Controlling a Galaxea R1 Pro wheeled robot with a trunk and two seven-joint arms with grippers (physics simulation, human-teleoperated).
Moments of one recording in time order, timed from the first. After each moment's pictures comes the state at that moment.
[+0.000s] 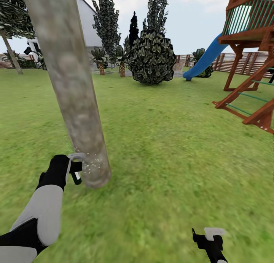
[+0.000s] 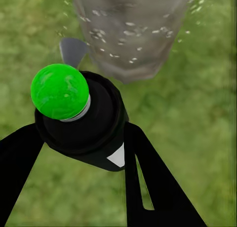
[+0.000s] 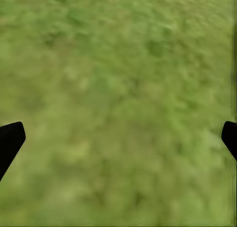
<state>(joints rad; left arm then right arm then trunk) -0.95 0.00 0.51 -0.76 -0.53 0.82 -0.18 -0.48 -0.09 -0.55 -0.12 0.55 -0.49 -0.07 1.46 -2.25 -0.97</state>
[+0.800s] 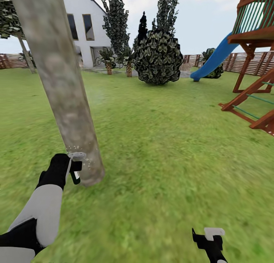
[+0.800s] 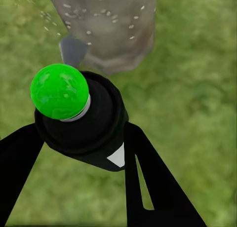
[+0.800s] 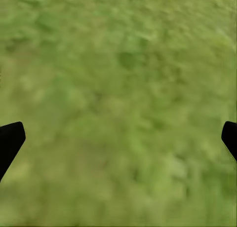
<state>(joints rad) -0.95 0.01 0.45 -0.77 -0.53 0.84 -0.18 -0.48 -0.09 -0.55 -0.12 0.55 -0.49 -0.07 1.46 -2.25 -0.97</state>
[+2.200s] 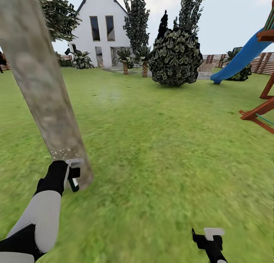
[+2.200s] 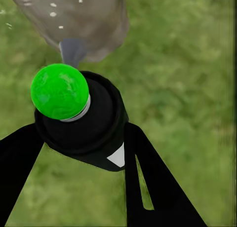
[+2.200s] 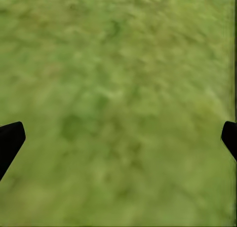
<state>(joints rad) -0.90 0.01 0.52 -0.75 -0.53 0.82 -0.17 -0.48 -0.09 -0.55 -0.12 0.55 -0.49 -0.07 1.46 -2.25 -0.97</state>
